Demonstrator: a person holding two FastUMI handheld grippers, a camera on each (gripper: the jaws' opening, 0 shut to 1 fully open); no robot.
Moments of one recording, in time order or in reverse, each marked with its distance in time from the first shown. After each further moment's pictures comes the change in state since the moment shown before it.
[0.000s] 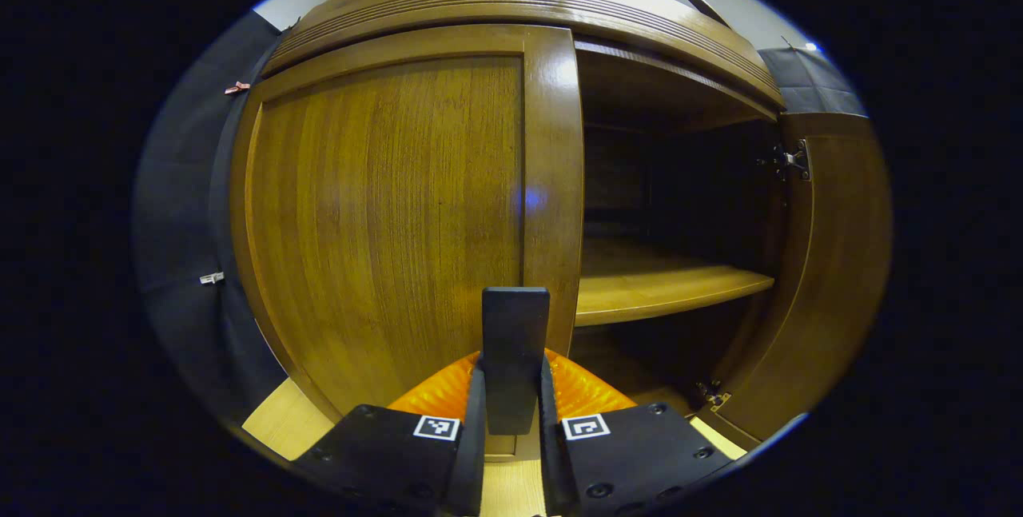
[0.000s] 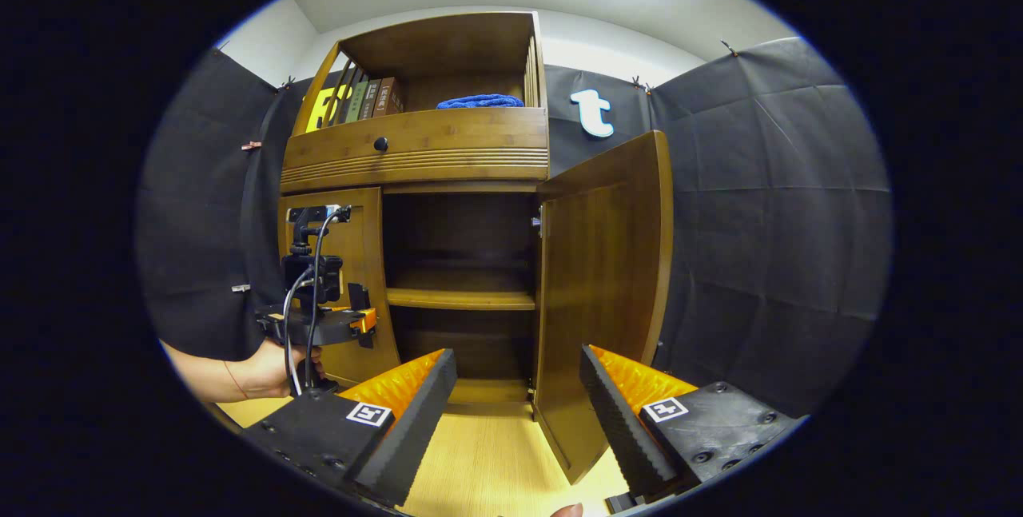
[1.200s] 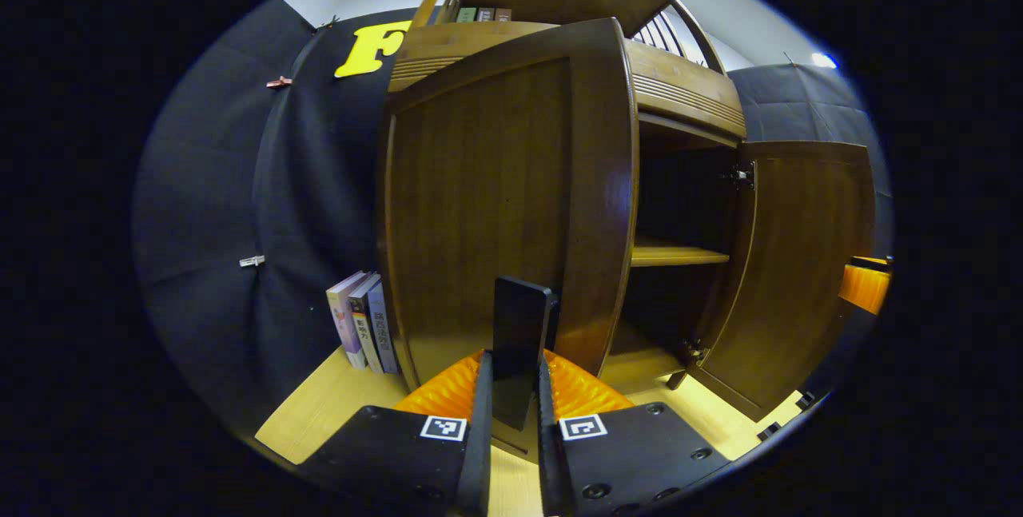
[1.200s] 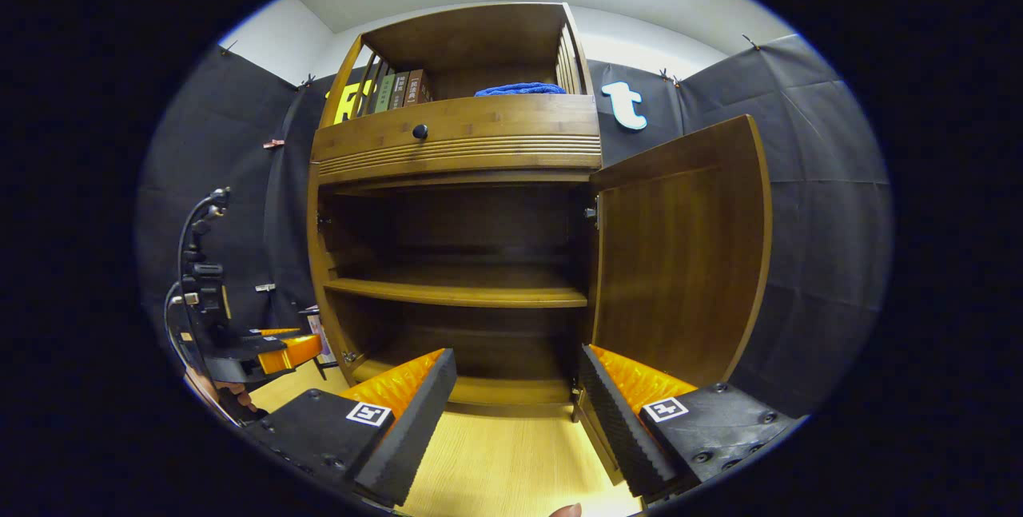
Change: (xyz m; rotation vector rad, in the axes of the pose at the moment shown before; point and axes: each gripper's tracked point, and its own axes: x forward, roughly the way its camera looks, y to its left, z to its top) left arm -0.159 0.073 -0.029 -0.032 -0.004 0.033; right arm 0.023 0.060 -0.017 0.019 0.021 0.105
